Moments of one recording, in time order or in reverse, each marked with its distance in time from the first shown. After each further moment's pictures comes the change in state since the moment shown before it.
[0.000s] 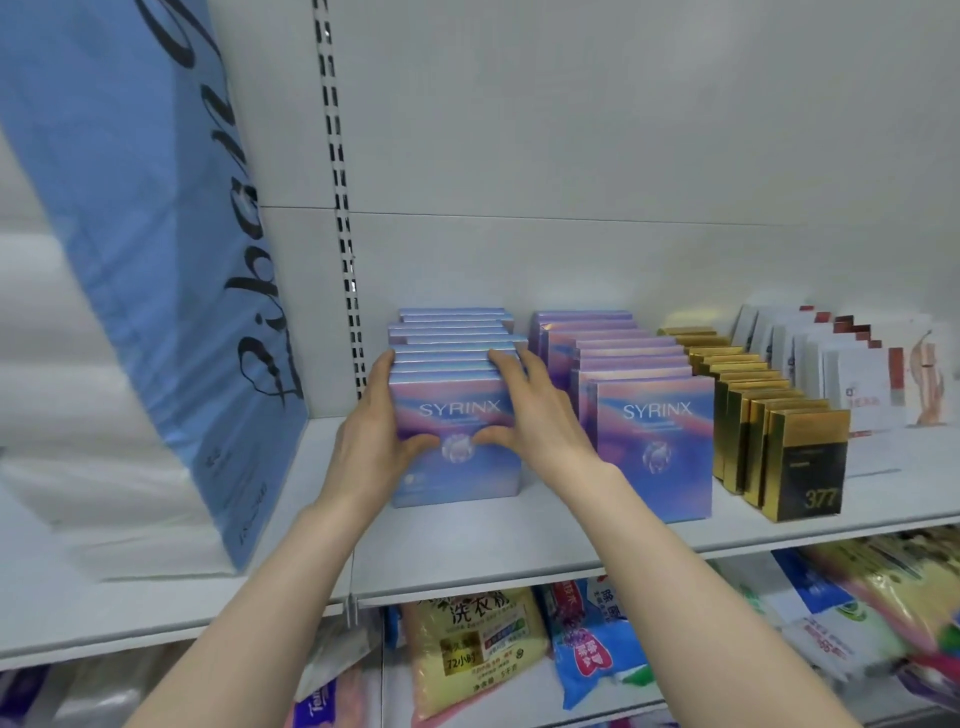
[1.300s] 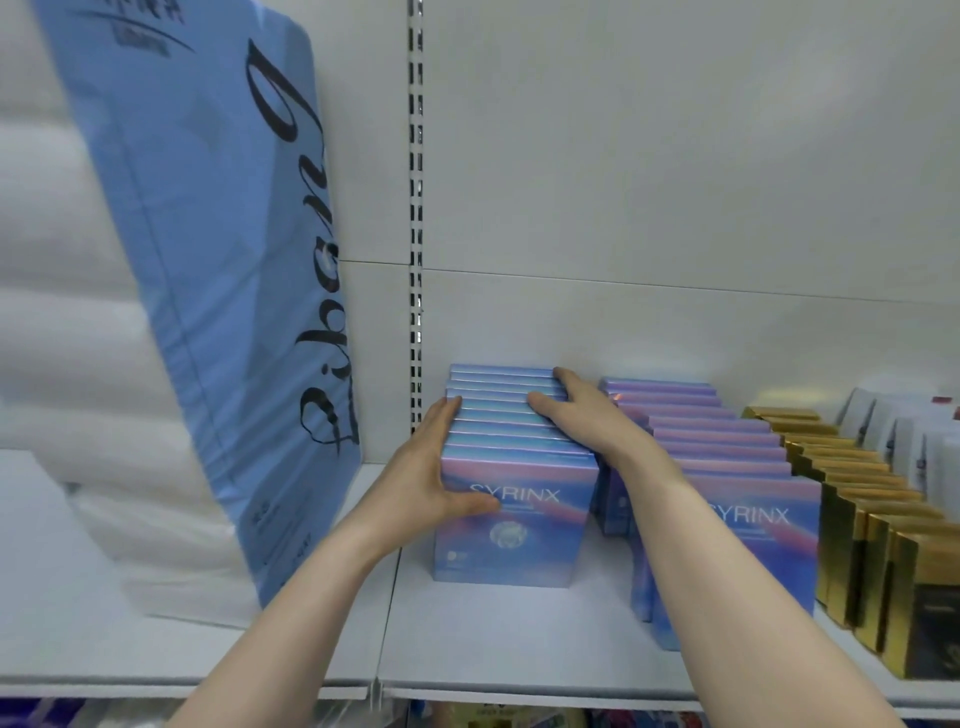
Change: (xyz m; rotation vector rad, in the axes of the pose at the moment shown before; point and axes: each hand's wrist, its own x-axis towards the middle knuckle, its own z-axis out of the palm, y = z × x) left_hand 0.028 0.003 -0.022 -0.071 -0.202 -0.037; right_hand 0.097 0.001 -0.027 0.304 -0.209 0.162
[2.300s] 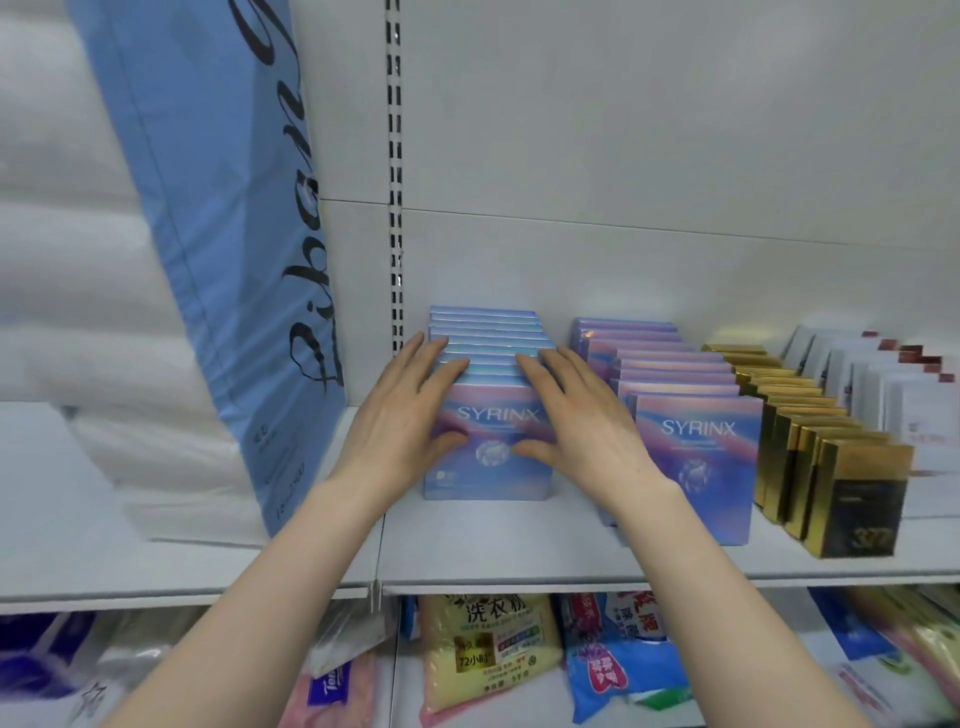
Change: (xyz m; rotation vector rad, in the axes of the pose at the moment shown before) left_hand -0.026 -0.001 0.006 0.548 0.241 0.347; right_hand -0.103 0.027 0.034 -0.689 0.333 -0.457
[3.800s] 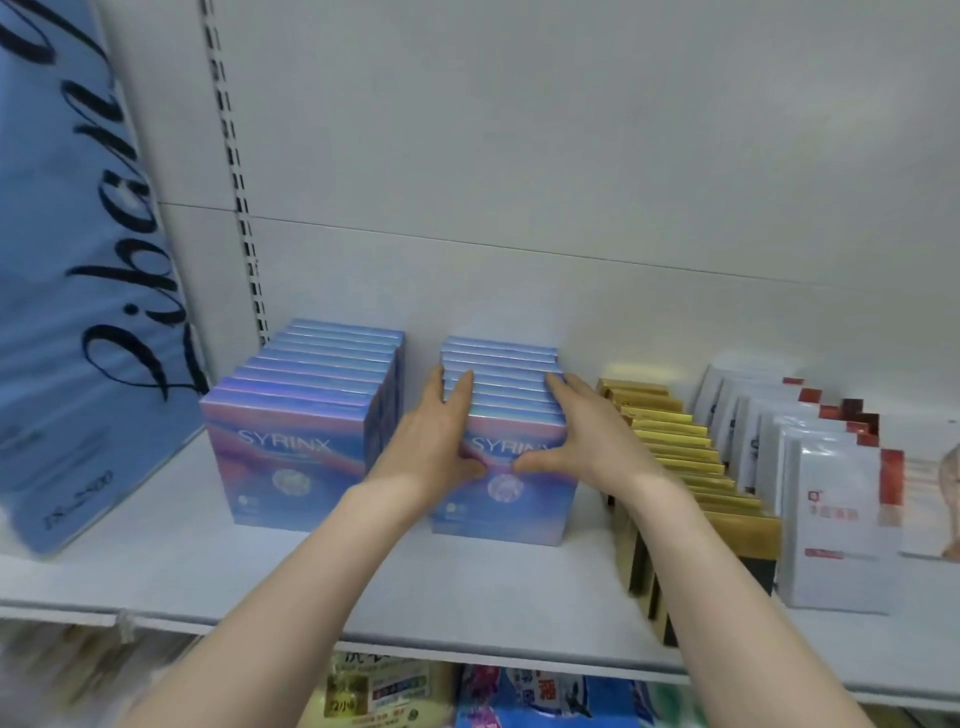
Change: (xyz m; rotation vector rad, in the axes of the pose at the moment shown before) left_hand 0.102 0.186 0.104 -0.084 -0.271 -0.360; right_hand -0.008 0.223 -0.019 0.413 -0.220 0.094
